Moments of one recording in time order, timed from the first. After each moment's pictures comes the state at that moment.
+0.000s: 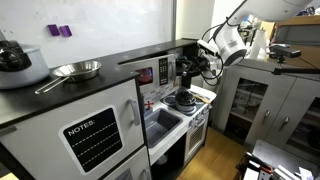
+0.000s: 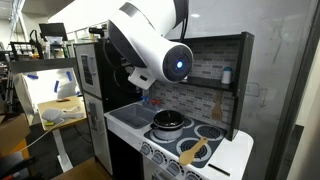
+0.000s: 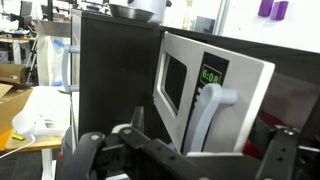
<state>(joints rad) -0.29 0.25 -0.30 -2.18 1.54 1.49 0.55</state>
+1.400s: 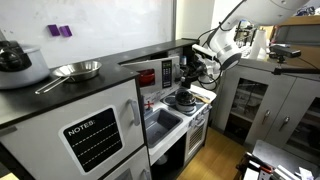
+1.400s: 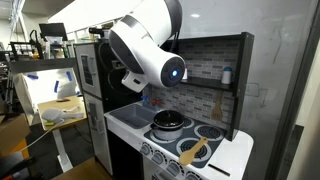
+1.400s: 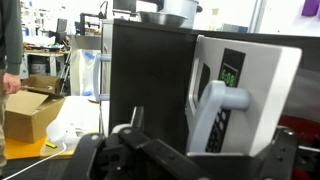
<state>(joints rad) -0.27 0.28 -0.27 -2.19 1.50 1.41 0.55</state>
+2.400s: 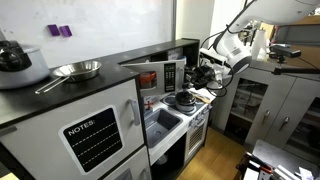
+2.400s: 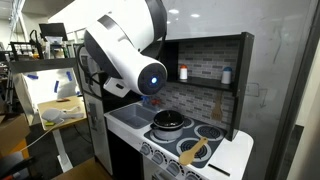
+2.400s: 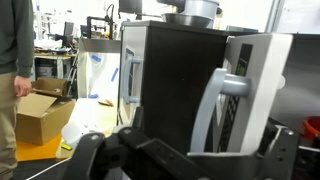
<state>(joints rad) -0.27 0.18 -0.28 -2.35 1.46 1.41 0.49</state>
